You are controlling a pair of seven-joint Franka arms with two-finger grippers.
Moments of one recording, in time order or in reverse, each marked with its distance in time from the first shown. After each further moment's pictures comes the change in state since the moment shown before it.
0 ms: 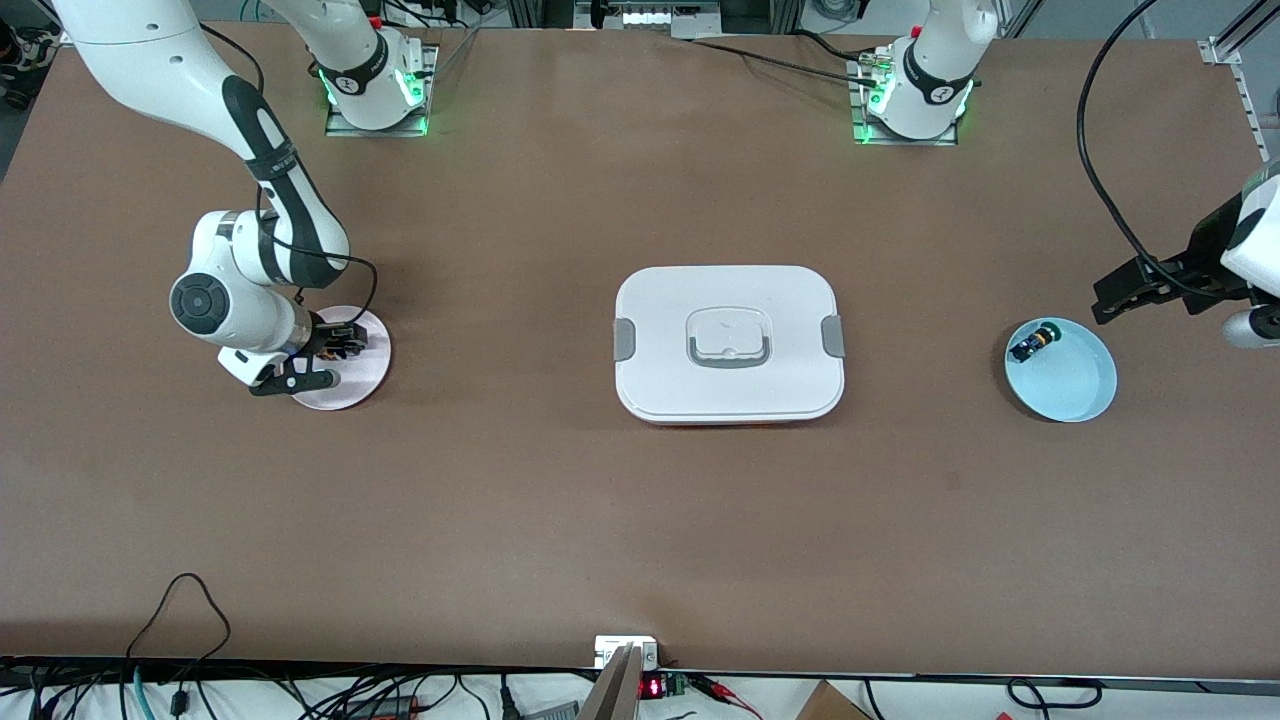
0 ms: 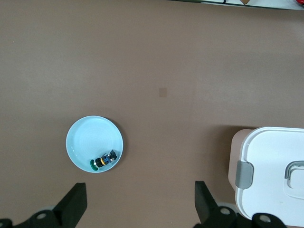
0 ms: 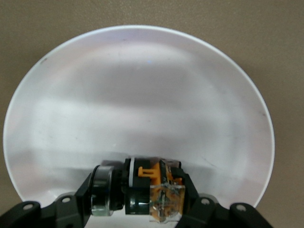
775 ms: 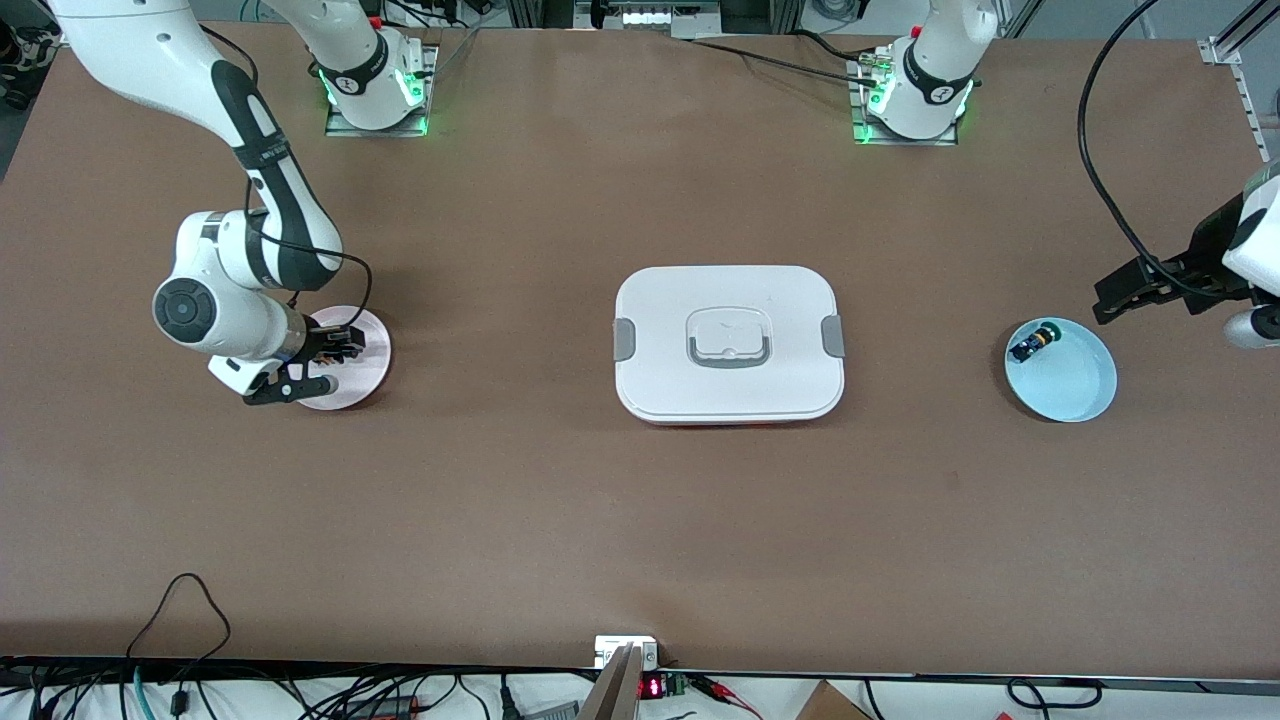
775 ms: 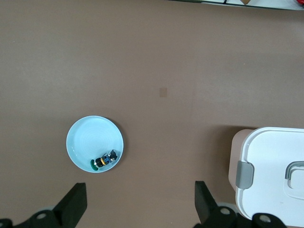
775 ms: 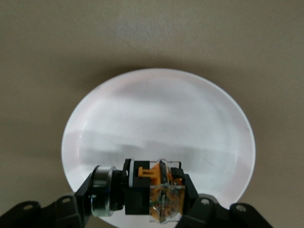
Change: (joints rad) left arm 0.001 0.000 0.000 0.000 0.000 0.000 0.000; right arm 0.001 -0.039 0.023 0.121 0.000 -0.174 -0.004
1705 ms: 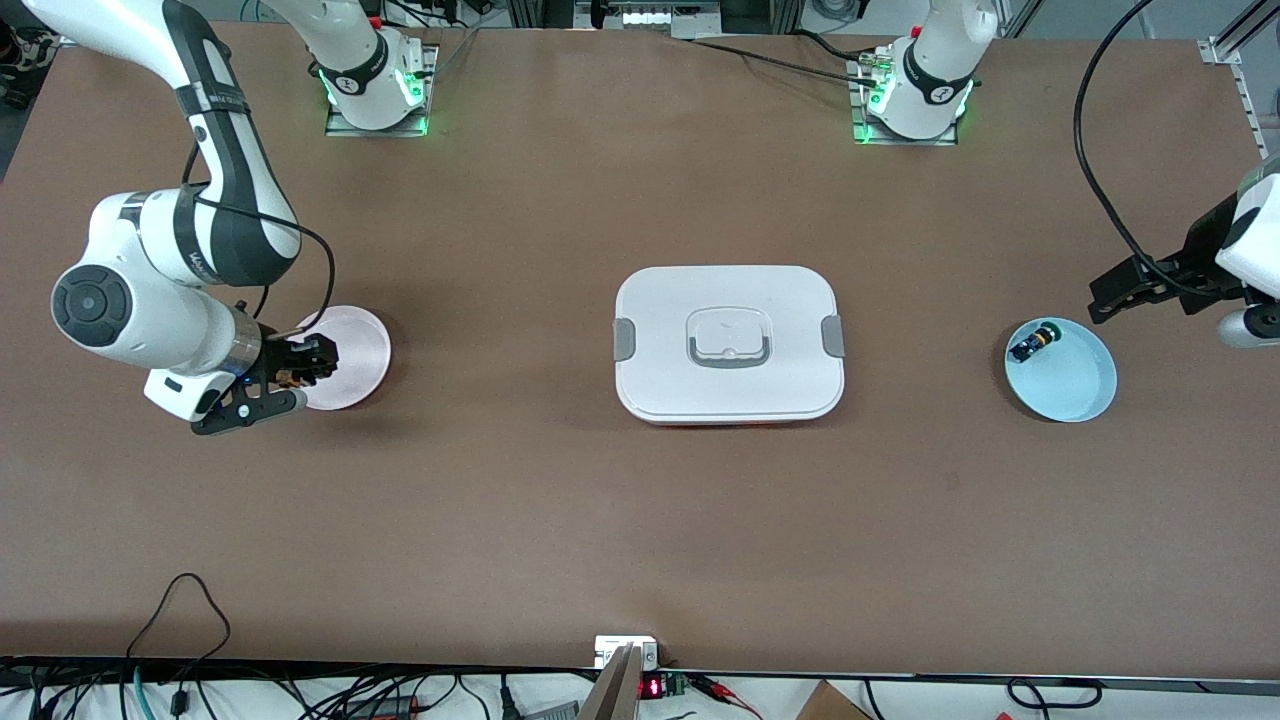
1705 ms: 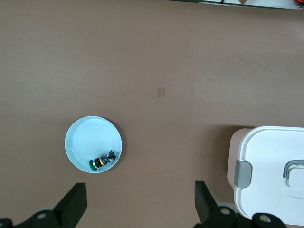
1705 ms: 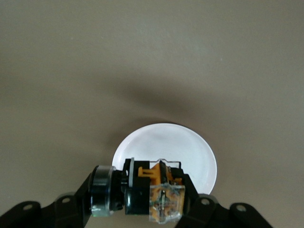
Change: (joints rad) left arm -0.002 0.000 -0.006 0.001 0.000 0.000 0.000; right arm 0.004 -0.048 0.042 0.277 0.003 -0.232 -0.133
